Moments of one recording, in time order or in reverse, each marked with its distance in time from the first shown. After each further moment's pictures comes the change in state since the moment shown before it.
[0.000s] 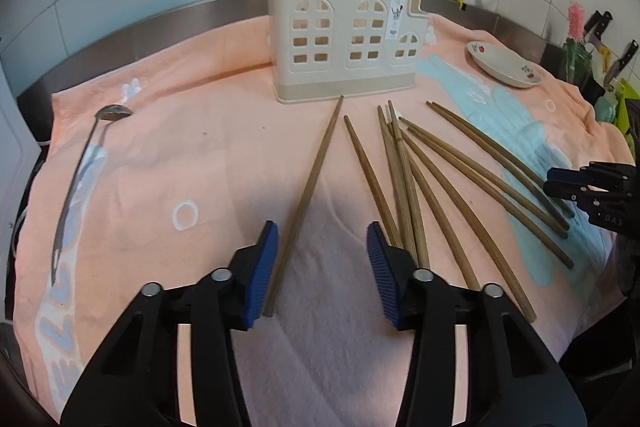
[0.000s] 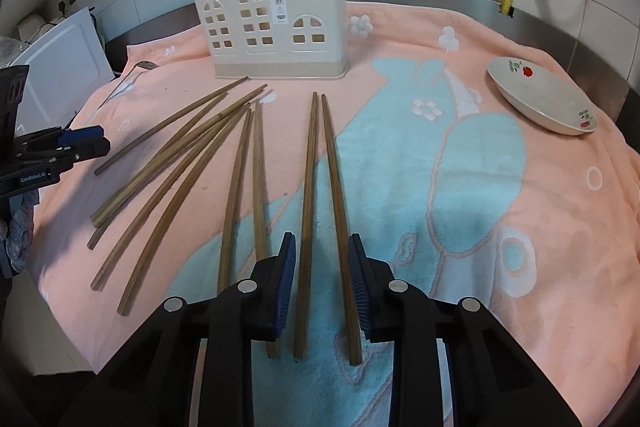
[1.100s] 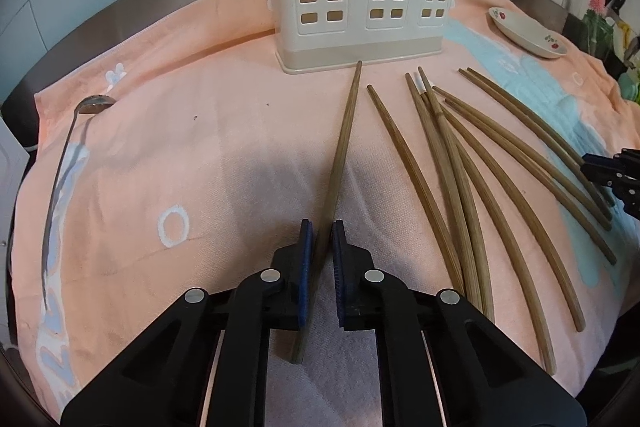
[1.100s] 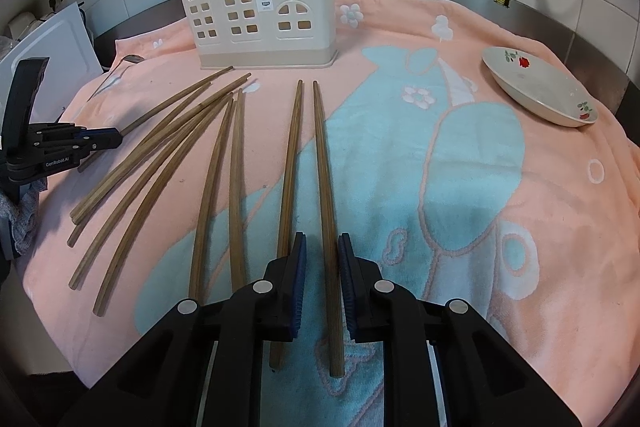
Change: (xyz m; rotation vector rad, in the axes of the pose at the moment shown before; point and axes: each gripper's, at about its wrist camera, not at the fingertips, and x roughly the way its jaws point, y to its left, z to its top) left arm 0.048 0.008 0.007 0.044 0.097 0.063; right arm 0.013 -0.010 -0.003 0.003 0.012 -0.031
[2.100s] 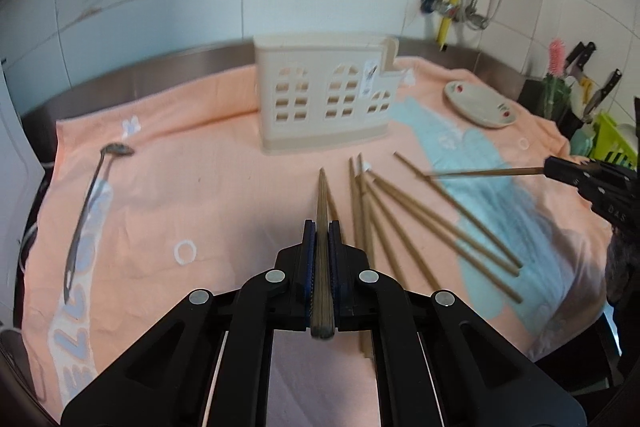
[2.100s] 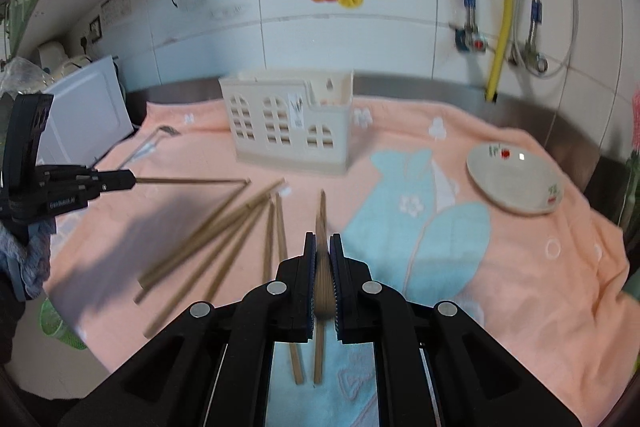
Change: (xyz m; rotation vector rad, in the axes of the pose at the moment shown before) left arm -0.104 -0.018 0.013 -0.065 -0.204 -0.097; right arm -0.095 0.024 0.042 -0.049 -0.235 0.013
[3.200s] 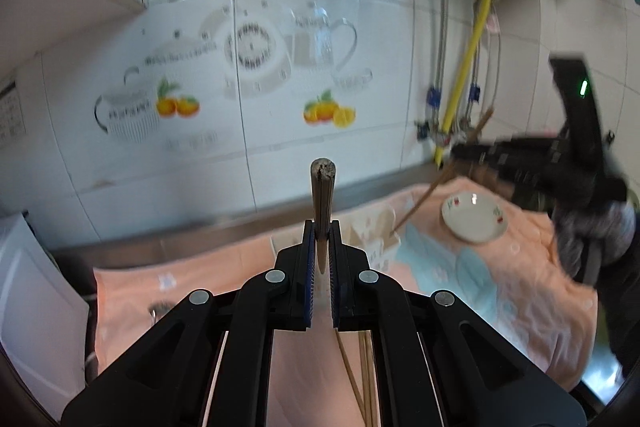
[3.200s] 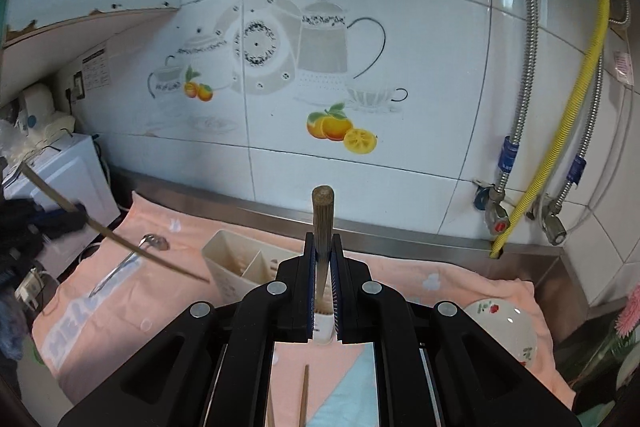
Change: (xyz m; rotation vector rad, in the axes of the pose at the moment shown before) left arm -0.077 -0.007 0.173 0.070 -0.248 0.038; right arm 0.032 -0.003 0.225 -0.065 -0.087 -0.024
